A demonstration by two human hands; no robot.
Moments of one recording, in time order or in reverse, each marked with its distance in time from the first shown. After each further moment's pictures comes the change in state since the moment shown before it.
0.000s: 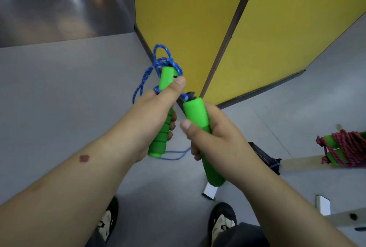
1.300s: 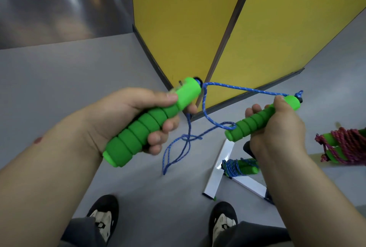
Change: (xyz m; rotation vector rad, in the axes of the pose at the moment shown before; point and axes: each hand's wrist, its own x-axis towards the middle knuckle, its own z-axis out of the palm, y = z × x) left_hand -0.003 0.019 -0.044 -0.229 -0.740 -0.215; right_hand 0.026 0.017 -0.064 0.874 0.986 0.199
